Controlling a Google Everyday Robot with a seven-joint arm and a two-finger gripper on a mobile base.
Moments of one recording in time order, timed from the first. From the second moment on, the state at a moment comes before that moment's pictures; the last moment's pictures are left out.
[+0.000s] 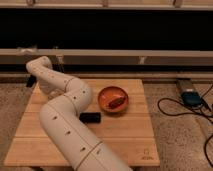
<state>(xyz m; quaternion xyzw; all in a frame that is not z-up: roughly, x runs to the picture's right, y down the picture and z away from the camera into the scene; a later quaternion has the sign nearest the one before) -0.351 0.069 0.957 -0.38 0.16 0.34 0.85</state>
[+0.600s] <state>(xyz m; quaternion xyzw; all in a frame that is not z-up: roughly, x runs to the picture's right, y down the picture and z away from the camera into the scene) -0.389 0.076 0.932 -0.40 0.12 0.28 0.86</state>
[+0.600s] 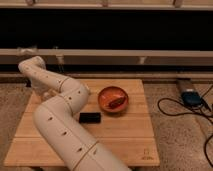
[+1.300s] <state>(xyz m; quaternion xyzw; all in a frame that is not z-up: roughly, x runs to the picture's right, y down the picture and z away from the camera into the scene) -0.399 0.092 0.918 -0.42 0.14 0.24 0.86</state>
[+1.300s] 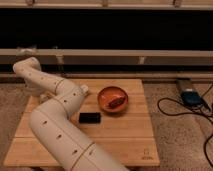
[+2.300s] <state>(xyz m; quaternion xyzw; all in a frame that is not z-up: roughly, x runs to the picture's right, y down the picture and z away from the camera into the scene) -0.380 0.123 0.876 -0.44 0.19 0.19 0.86</state>
